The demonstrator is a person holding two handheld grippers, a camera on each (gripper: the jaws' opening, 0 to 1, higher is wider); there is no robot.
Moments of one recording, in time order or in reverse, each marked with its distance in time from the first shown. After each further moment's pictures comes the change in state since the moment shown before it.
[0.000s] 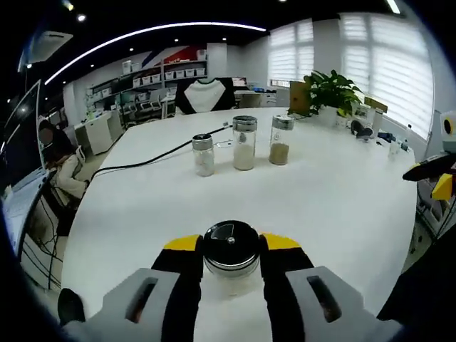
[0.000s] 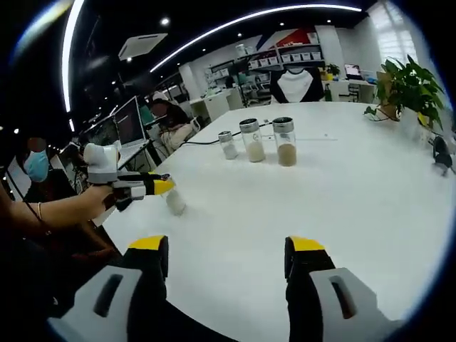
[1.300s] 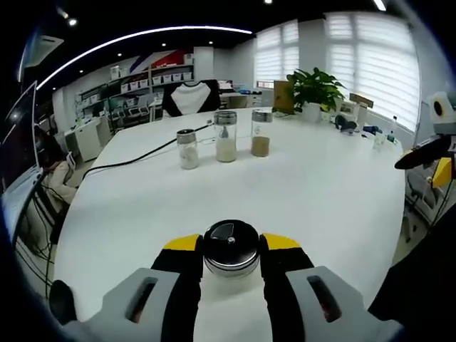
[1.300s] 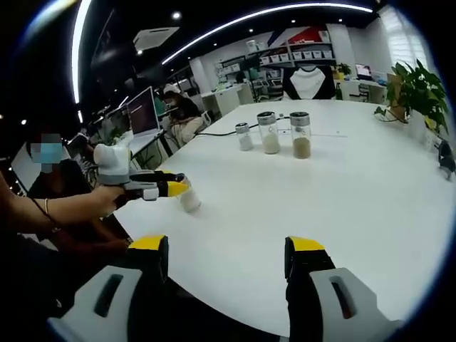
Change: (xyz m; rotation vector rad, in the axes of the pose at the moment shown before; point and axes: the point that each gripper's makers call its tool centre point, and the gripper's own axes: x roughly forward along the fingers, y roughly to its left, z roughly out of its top) left arm -0.014 -0.019 -0.024 0.046 -0.024 -0.076; right arm -0.011 0.027 -0.017 -0.043 0.035 0.049
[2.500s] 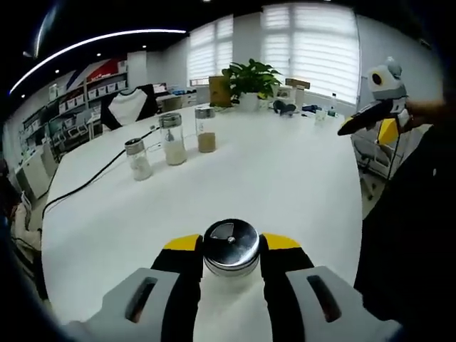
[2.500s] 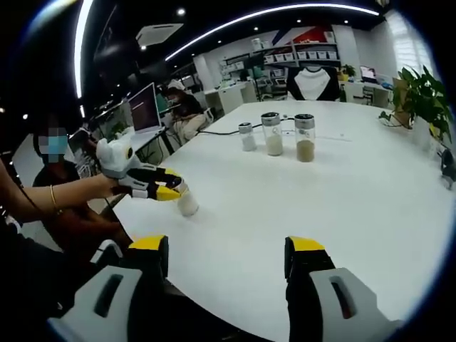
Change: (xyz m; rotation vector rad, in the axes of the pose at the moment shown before) left arm -0.012 -0.018 -0.003 0.219 0.039 -0.381; right arm 0.011 0.001 0.010 -0.026 0.018 0.012
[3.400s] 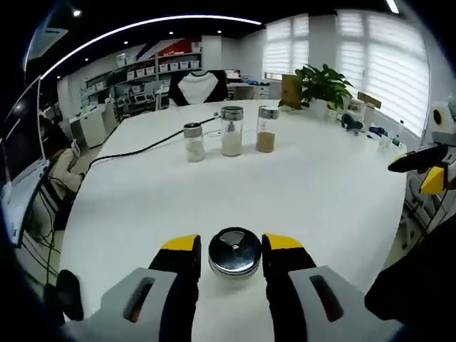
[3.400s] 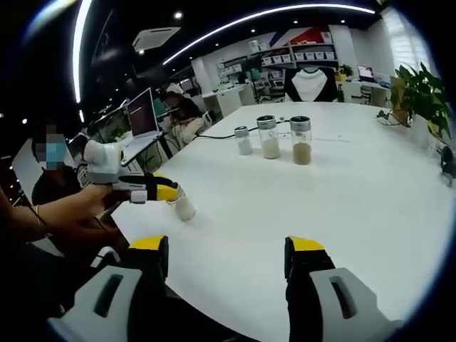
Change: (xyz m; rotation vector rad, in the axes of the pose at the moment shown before) left arm -0.009 0.013 0.007 -0.296 0.026 0.408; right arm -0.004 -0.009 0.004 0.023 -0.018 -0.003
